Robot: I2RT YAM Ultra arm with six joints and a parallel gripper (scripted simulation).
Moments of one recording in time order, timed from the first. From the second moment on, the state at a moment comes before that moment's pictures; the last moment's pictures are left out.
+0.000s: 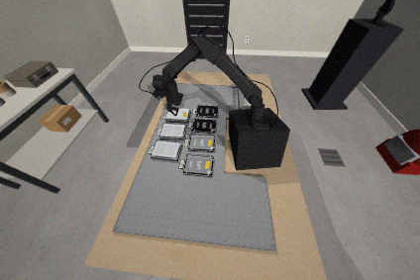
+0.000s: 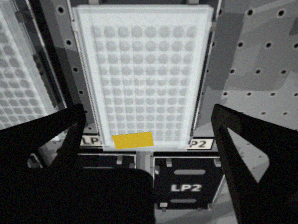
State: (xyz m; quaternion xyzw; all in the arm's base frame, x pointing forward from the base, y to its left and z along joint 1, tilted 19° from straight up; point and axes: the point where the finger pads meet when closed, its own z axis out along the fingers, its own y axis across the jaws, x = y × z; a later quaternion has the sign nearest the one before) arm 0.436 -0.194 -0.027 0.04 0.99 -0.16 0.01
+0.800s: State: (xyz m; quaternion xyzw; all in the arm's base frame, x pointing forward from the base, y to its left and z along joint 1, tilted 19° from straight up) arm 0.424 -0.177 -0.037 0.05 0.99 -0.16 0.01
